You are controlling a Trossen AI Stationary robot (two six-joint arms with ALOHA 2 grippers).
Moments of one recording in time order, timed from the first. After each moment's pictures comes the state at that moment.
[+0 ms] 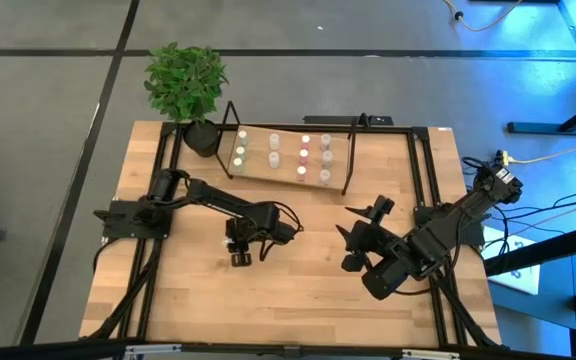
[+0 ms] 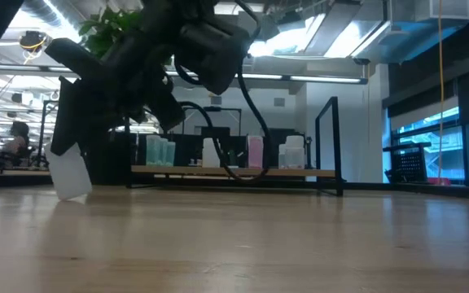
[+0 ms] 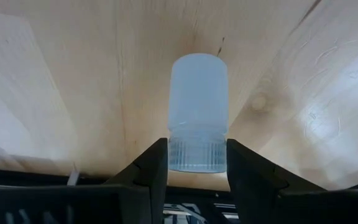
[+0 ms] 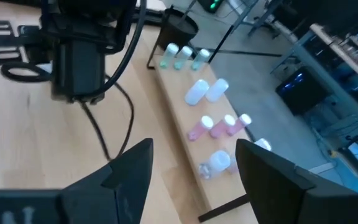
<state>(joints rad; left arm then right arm) -0.15 2.08 1.51 -1.49 0.14 -0.33 0.66 1.55 1.48 -1.17 1.06 0.73</state>
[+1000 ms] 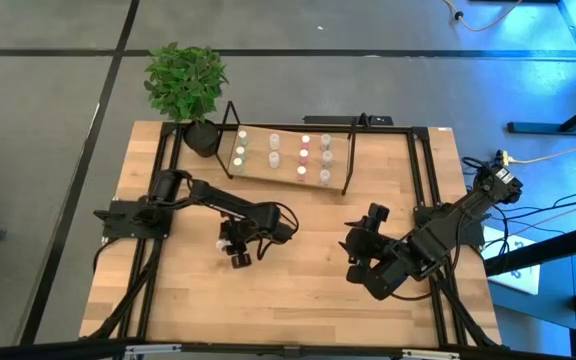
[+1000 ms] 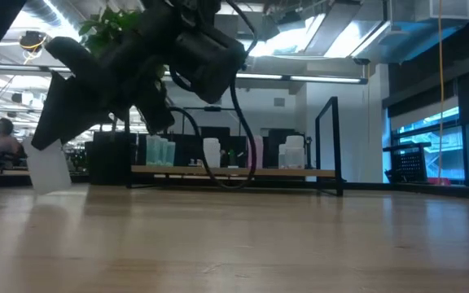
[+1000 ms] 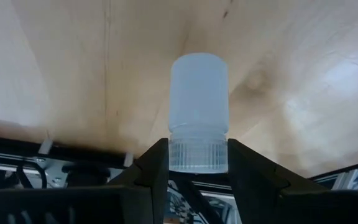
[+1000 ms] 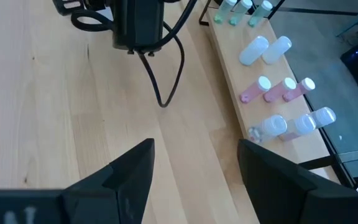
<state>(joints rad) -0.15 2.09 1.51 -1.57 0.23 -0.44 0.66 1.55 1.48 -1.17 0.79 0.73</state>
